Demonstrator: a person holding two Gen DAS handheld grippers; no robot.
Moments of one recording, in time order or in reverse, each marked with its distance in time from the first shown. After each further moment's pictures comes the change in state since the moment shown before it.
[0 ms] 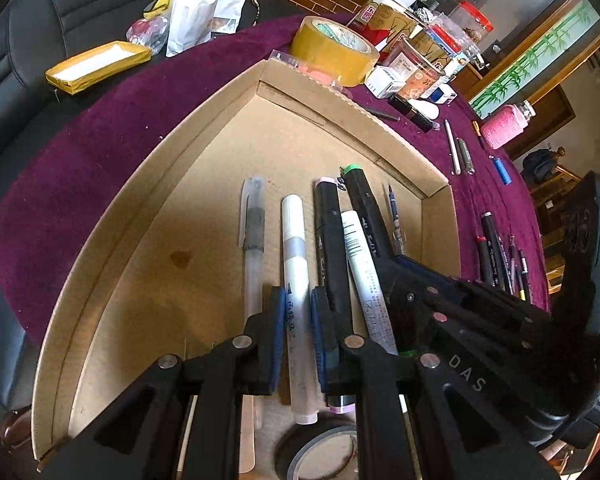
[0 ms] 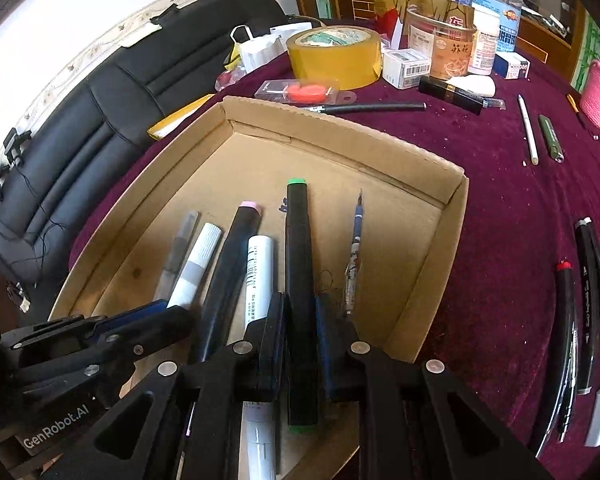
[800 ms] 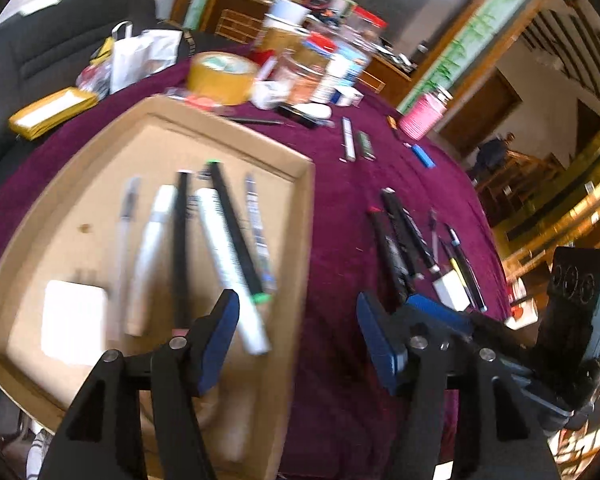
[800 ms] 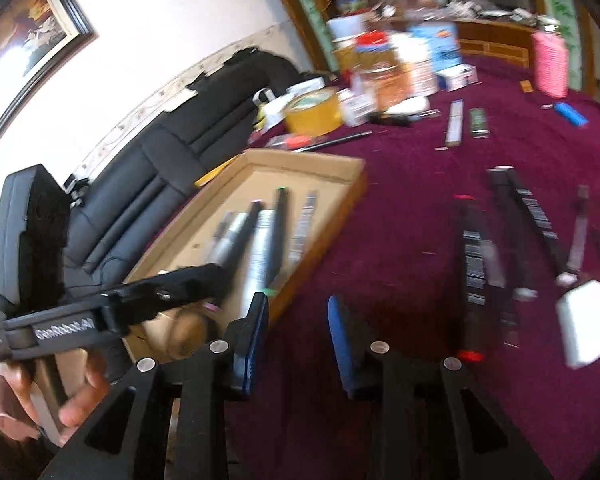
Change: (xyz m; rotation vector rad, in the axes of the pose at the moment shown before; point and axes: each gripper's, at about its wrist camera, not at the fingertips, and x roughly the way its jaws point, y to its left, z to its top) left arm -0.040 -0.098 -0.061 0.164 -0.117 -0.124; right arm -0.126 -0.077 -0.100 0.067 -0.227 0.168
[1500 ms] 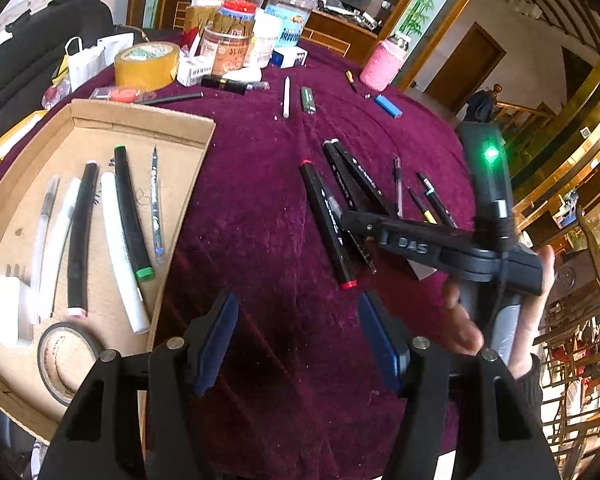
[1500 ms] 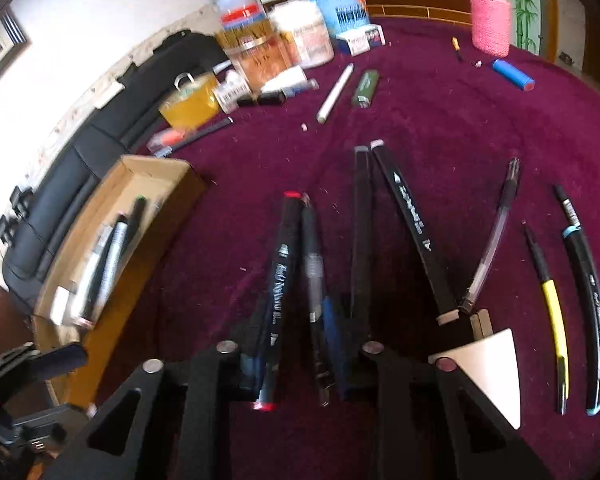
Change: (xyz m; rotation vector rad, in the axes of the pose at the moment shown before) left arm 0.034 -0.078 -0.021 0.126 0.091 0.021; right arm 0.032 -0.122 0.032 0.073 0.137 -0.160
